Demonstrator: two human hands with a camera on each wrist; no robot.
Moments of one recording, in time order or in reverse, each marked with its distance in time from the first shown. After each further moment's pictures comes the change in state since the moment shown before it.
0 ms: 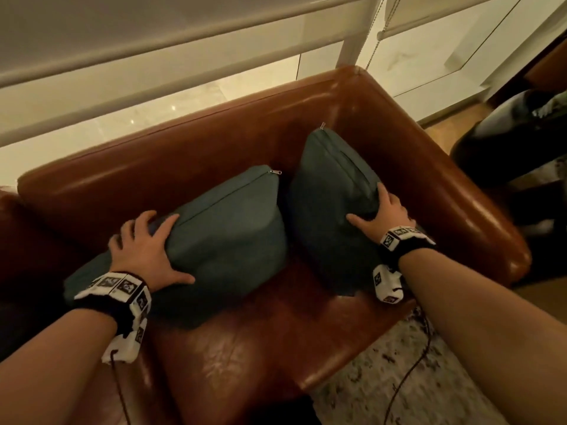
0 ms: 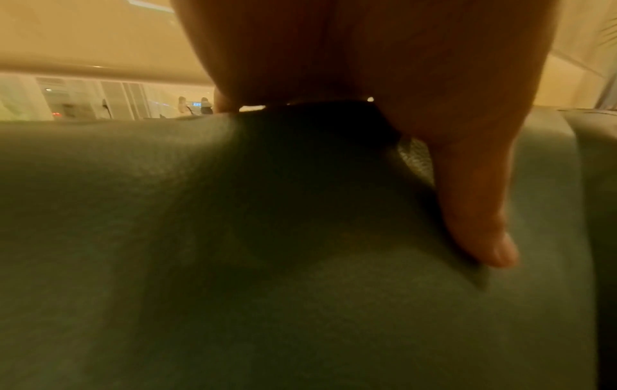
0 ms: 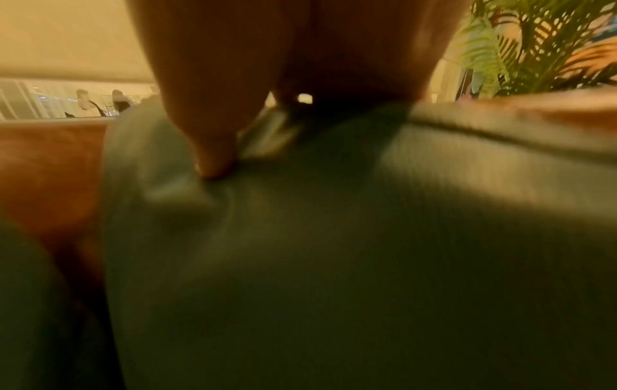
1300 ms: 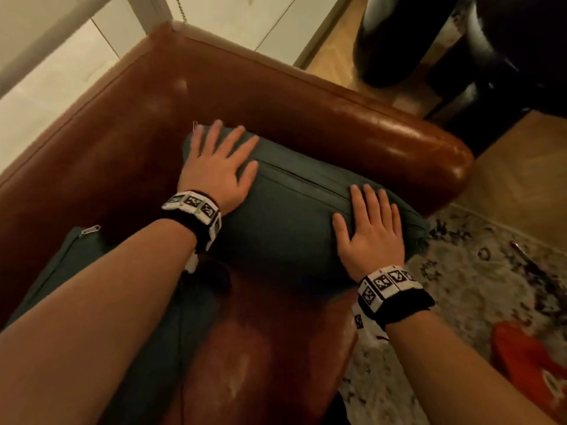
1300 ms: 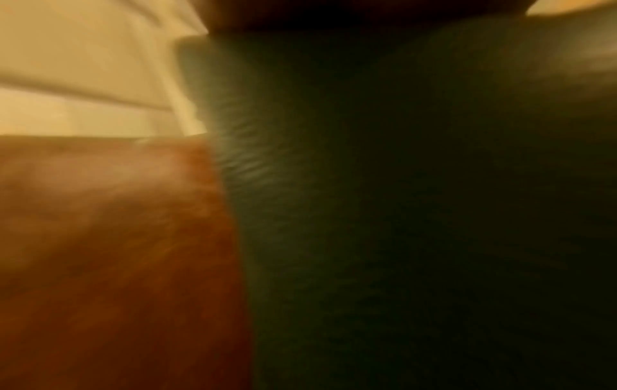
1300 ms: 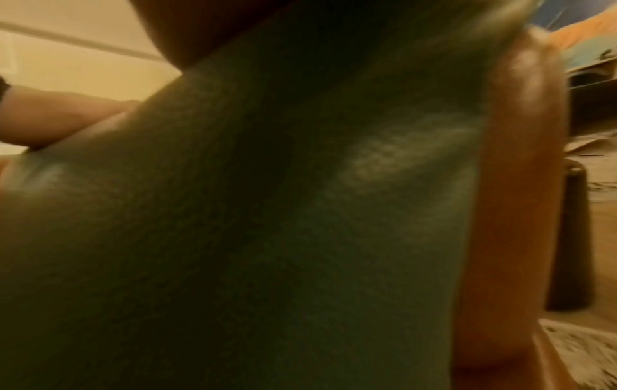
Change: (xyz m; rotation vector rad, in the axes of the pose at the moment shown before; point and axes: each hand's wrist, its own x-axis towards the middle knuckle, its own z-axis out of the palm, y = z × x) left_hand 0.160 0.378 -0.002 0.270 0.377 0.937; right_hand -0.034 0.112 0.081 0.140 0.405 0.227
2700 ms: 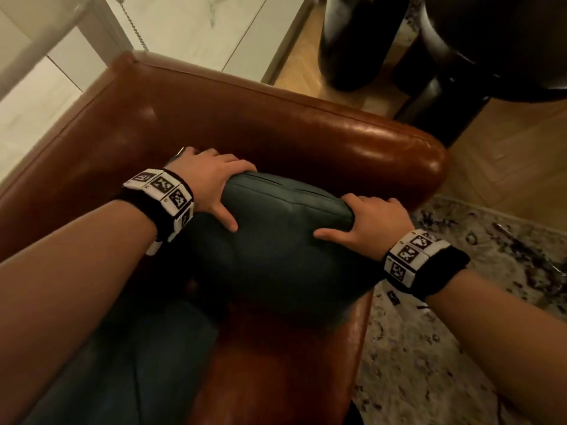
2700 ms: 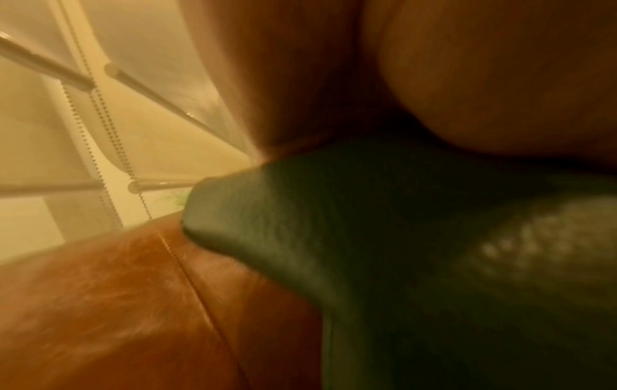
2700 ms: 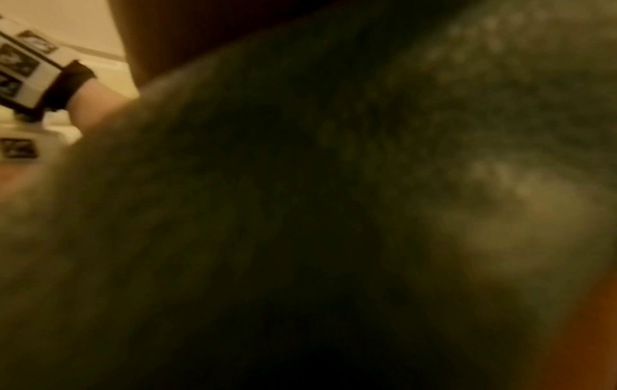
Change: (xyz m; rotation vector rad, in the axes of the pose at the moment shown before) left_hand 0.062 -0.009 -0.042 0.135 -0.469 0.438; right_hand 0.044 0.017 -0.051 -0.200 -0.263 -0.146
